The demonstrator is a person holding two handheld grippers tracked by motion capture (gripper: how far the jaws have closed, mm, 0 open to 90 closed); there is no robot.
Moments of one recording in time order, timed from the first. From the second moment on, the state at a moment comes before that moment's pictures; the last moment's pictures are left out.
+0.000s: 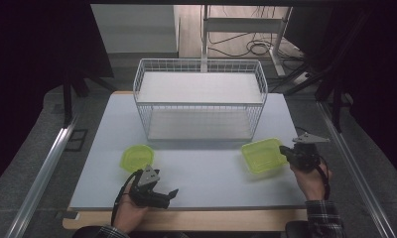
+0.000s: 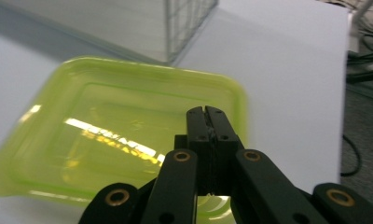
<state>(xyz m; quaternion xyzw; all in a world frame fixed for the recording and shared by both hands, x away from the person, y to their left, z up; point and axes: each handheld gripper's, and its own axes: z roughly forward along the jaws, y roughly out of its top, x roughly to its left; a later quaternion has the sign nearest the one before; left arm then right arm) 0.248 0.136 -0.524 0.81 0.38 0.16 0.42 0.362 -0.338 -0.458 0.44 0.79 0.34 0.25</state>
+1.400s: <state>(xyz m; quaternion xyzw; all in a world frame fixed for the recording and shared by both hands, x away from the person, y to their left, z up) 0.248 0.131 -0.527 0.82 0.36 0.16 0.42 0.399 -0.312 -0.486 0.42 0.82 0.33 0.19</state>
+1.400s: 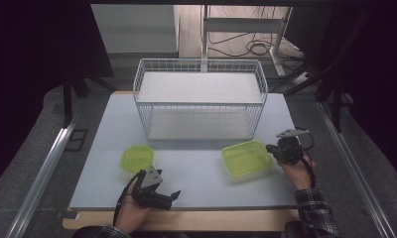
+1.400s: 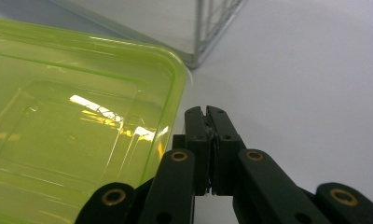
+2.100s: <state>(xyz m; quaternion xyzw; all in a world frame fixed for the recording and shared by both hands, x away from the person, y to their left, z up) 0.238 0.141 -0.521 0.81 0.37 0.16 0.43 0.367 -0.236 -0.490 0.34 0.86 0.35 0.13</state>
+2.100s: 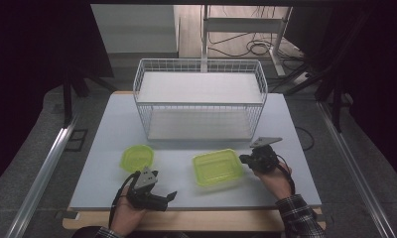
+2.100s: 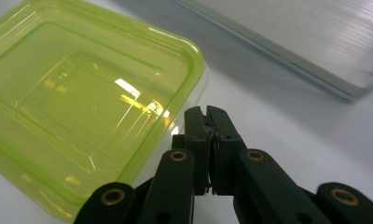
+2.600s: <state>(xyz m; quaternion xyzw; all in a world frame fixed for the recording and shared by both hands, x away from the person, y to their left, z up) 0.231 0.145 -0.520 0.81 0.37 0.18 0.43 0.339 -0.236 -0.480 0.33 0.86 0.36 0.16</state>
